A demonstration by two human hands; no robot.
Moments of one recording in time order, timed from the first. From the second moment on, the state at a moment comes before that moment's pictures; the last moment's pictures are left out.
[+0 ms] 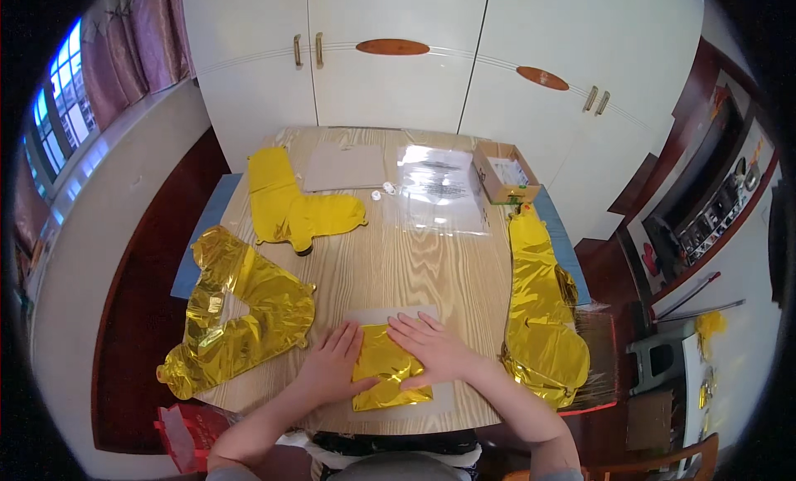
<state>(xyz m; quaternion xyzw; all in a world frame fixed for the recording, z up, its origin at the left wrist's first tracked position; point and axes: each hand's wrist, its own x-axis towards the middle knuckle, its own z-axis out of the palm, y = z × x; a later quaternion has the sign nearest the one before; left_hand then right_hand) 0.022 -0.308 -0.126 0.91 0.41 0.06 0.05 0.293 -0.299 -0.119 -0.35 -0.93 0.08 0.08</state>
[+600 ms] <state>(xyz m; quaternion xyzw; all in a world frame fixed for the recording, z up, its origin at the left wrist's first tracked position) 0.010 -0.319 -0.108 0.32 0.50 0.39 0.70 0.281 -0.307 -0.107 -0.38 -0.92 0.04 0.04</state>
